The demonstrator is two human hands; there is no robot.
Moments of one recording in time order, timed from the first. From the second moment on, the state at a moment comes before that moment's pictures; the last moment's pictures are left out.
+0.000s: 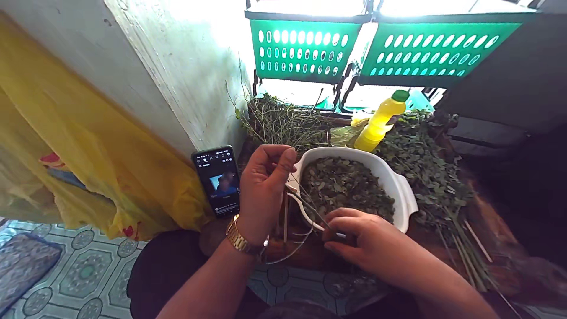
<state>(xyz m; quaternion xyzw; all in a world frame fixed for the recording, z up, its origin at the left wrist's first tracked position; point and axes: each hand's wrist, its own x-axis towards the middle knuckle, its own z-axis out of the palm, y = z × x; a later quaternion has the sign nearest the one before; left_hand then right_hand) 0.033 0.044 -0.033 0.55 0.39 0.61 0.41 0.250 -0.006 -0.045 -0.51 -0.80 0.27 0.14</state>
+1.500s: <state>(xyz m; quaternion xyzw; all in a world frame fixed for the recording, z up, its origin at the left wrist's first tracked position) 0.061 0.017 -0.045 0.38 0.32 0.54 0.68 0.248 -0.015 -0.049 -0.39 -0.79 -0.09 0.46</state>
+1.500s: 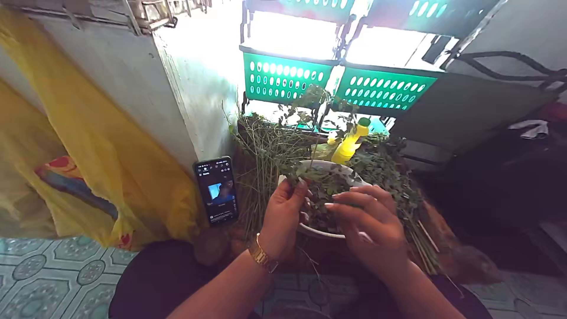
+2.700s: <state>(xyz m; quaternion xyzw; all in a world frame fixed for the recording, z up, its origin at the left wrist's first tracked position) 0.067 0.021 -0.059 0.35 0.31 0.56 0.68 0.220 -0.002 -0.032 -0.48 -0.50 0.44 0.57</state>
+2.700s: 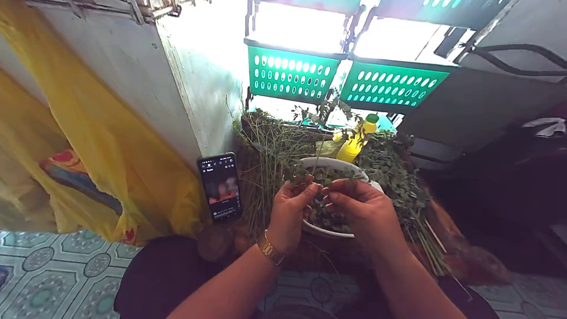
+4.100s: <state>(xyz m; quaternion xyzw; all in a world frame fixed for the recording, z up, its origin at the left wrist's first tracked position) 0.073 0.016 -0.060 0.36 0.34 0.58 0.65 0.206 0.000 -0.030 -0.51 -0.41 0.46 0.60</state>
